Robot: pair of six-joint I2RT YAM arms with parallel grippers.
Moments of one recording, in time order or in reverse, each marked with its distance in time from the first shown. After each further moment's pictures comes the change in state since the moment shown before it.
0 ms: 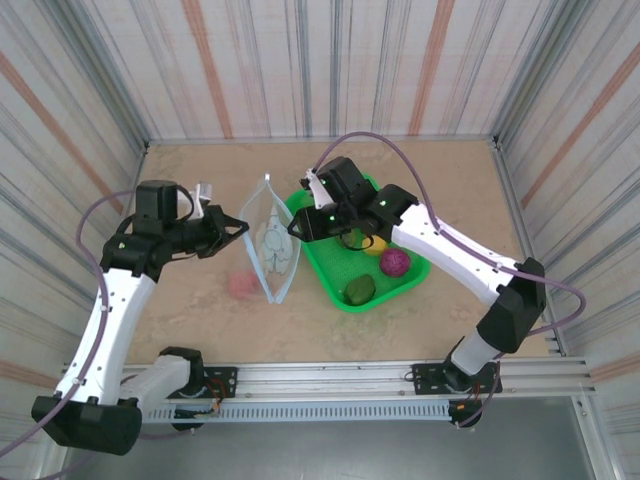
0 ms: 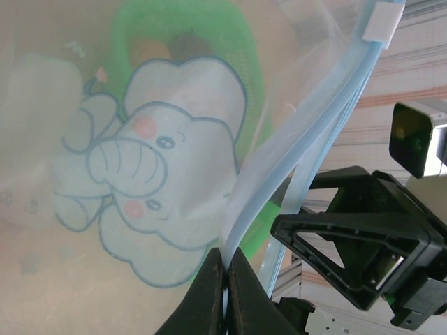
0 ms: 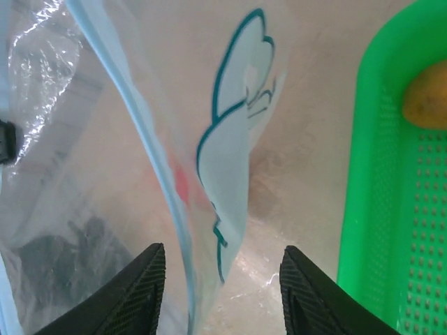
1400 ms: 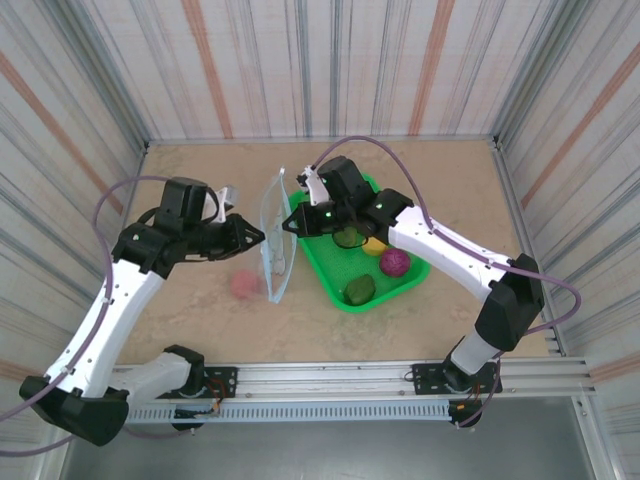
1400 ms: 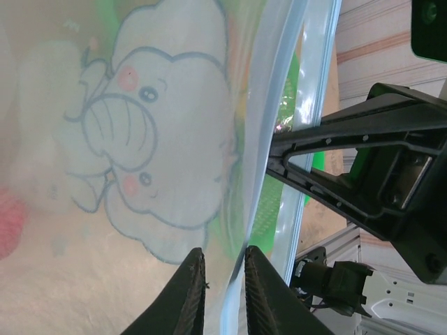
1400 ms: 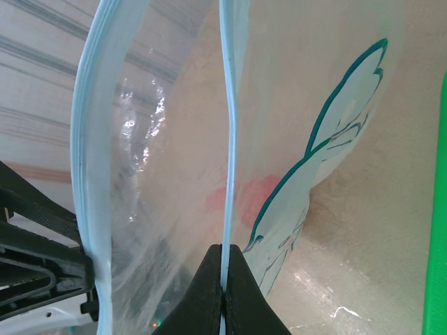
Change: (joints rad) left arm -0.218 0.061 0.101 -0.124 -0.182 0.101; right arm -0.014 0.005 -0.075 0.202 -0.141 0.119
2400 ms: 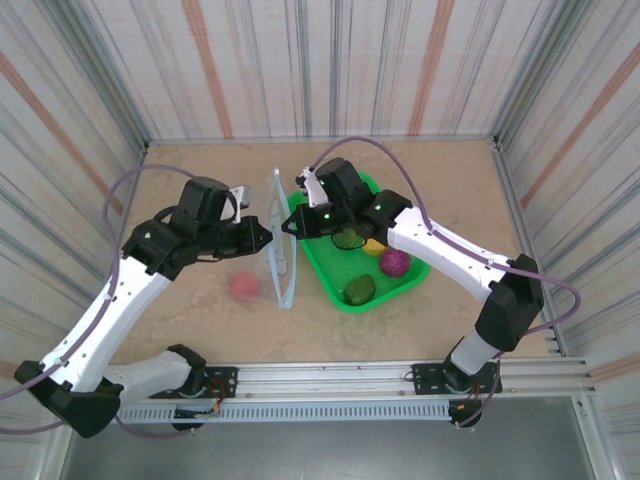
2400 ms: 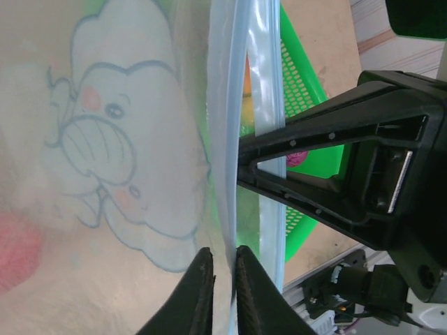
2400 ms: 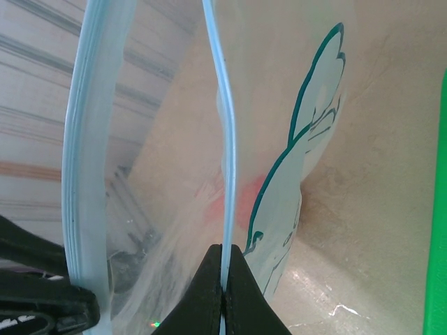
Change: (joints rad) left arm -0.173 0.030 0.053 0.000 -0.196 0.006; right arm 0.014 0.000 0.002 -0.008 0.022 0.000
